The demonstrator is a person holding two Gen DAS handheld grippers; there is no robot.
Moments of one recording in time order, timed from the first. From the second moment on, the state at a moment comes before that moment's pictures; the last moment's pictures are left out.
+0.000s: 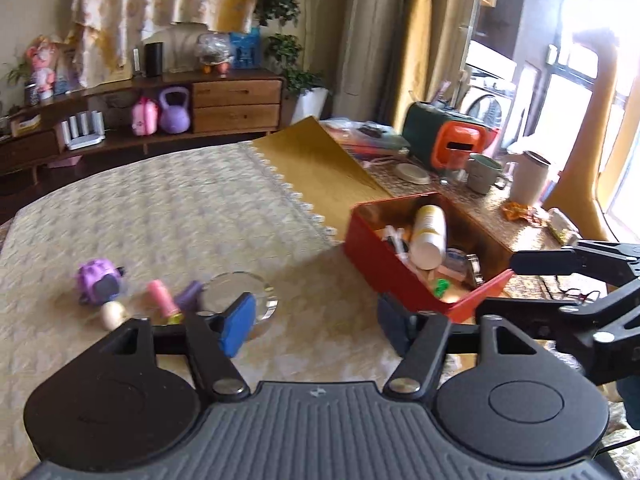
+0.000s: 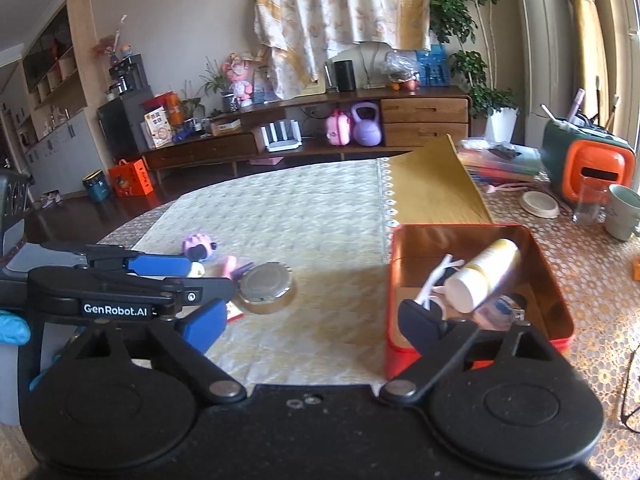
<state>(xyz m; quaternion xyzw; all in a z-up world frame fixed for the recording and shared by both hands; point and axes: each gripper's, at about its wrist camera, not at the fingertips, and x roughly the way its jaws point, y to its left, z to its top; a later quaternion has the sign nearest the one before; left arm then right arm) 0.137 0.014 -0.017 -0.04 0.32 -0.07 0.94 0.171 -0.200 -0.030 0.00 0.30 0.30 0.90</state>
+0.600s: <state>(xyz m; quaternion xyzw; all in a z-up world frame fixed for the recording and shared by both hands) 0.125 0.114 -0.036 -0.06 0.29 0.11 0.95 0.185 -0.137 -0.045 -0.04 0.32 0.33 0.89</state>
